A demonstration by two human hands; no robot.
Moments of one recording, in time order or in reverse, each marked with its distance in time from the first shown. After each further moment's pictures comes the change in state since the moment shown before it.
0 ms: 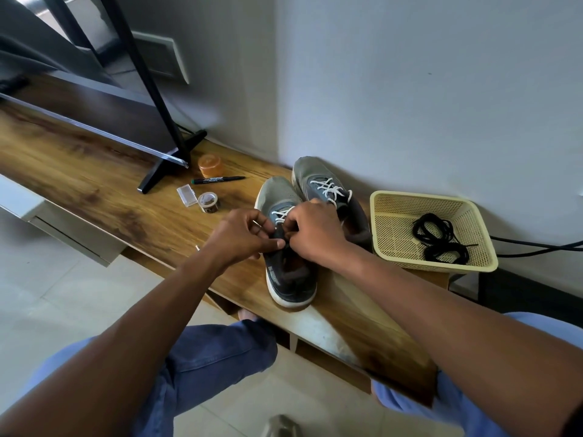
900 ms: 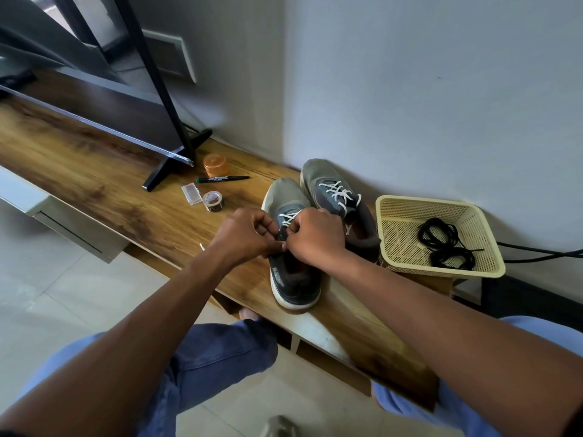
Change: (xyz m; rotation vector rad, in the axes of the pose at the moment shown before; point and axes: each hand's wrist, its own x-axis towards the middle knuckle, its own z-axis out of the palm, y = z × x) left_hand -0.003 0.004 -0.001 0.084 0.024 0.025; right_hand 0.005 -0.007 0.019 -0.002 0.013 0.194
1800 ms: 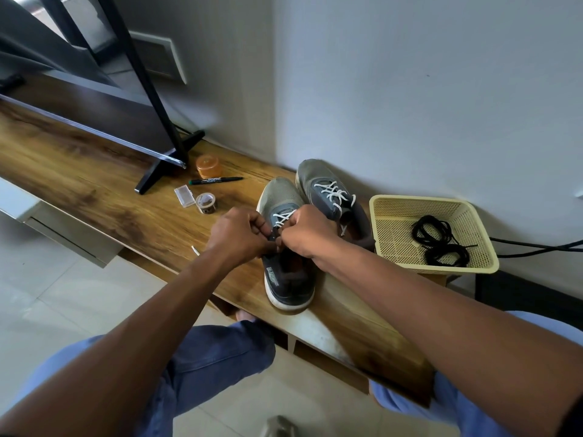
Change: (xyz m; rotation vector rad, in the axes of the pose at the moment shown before) left_hand -0.006 0.012 0.004 0.151 0.101 -0.004; right_hand 0.001 -0.007 -0.010 0.272 -0.163 0.249
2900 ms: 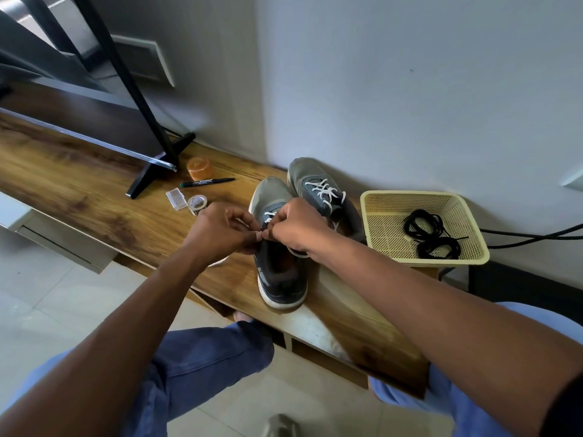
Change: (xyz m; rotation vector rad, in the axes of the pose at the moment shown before) left_hand -0.004 -0.003 -0.022 -0.305 -0.115 -0.016; right_hand 0.001 -0.003 -0.010 0.072 -0.043 -0.059
